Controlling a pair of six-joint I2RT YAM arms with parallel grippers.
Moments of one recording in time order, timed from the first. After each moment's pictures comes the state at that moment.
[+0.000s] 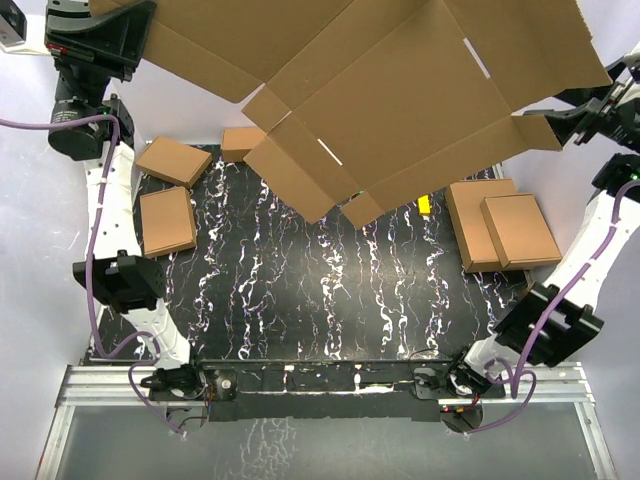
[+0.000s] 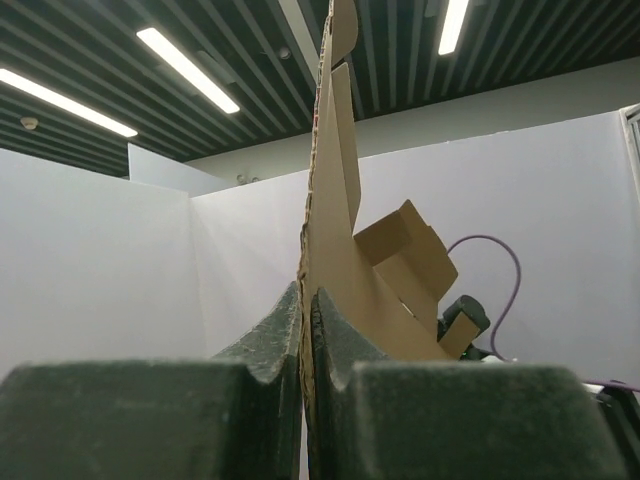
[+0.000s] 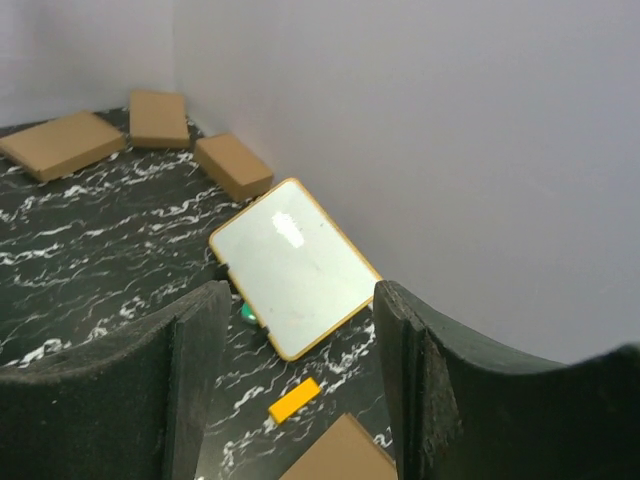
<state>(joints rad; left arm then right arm) 0.13 1.83 2.24 1.28 0.63 -1.47 -0.70 1.51 1.72 0.86 -1.48 0.77</state>
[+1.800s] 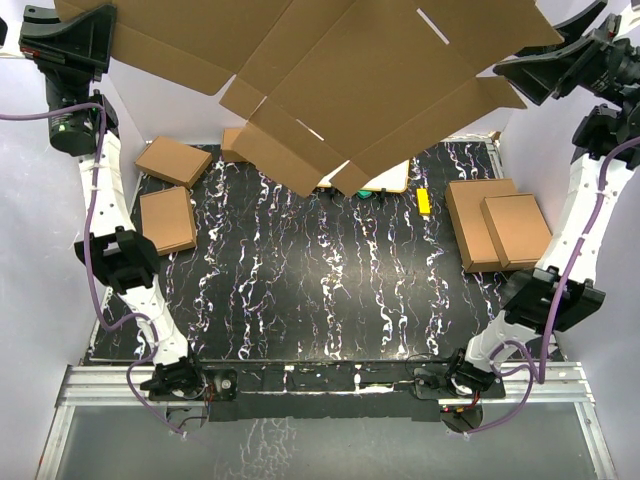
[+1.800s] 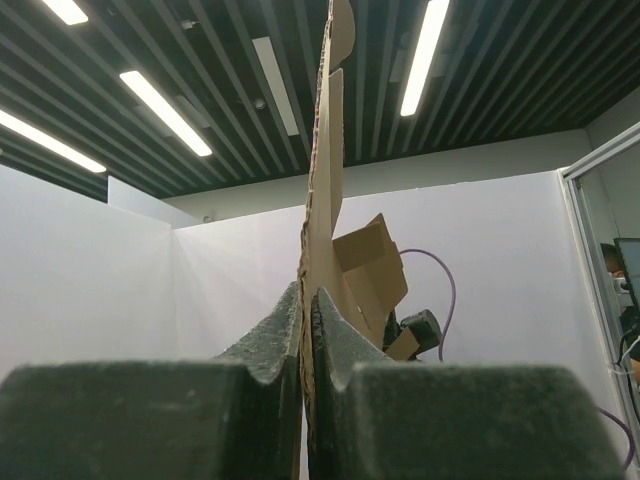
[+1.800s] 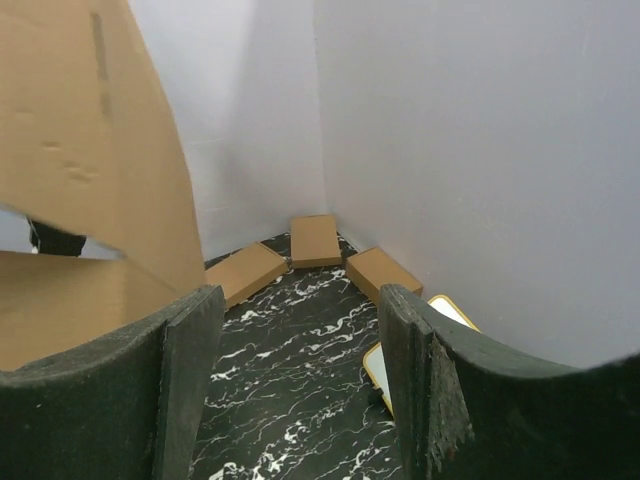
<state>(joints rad) 0.26 2.06 2.43 1.43 0.48 -1.74 -0.46 1.69 2.12 0.86 -1.33 1.32</state>
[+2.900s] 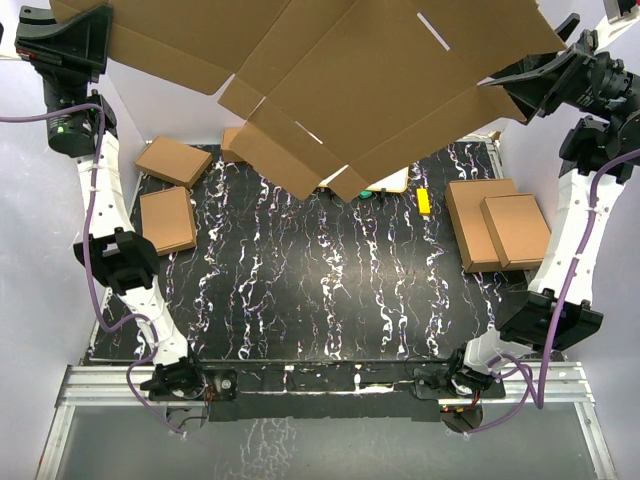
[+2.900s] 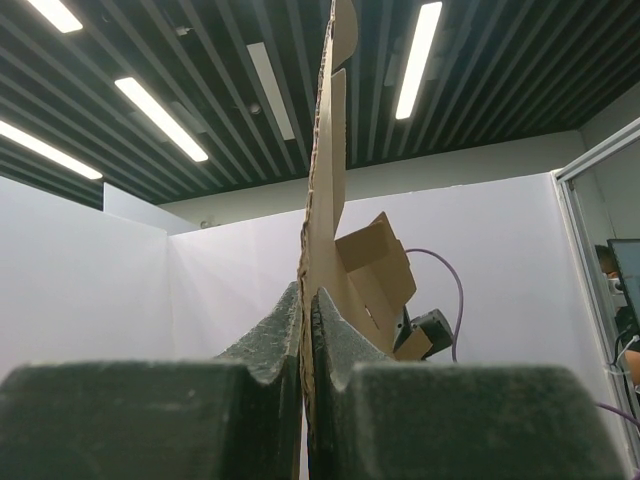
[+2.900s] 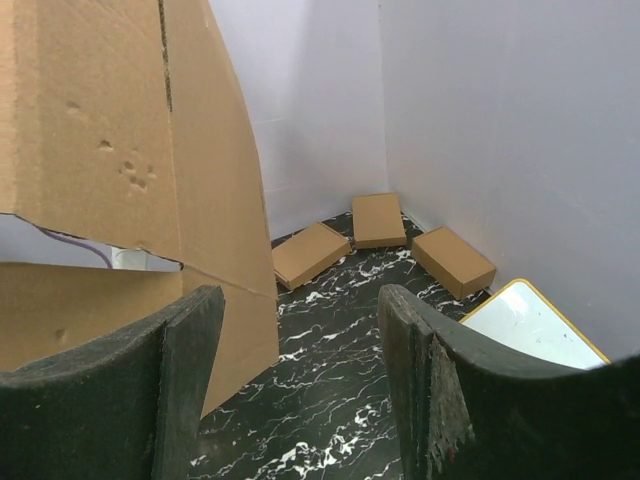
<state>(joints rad) 0.26 2.05 2.43 1.44 0.47 -1.75 -0.39 1.56 2.01 0.84 -1.39 1.40</state>
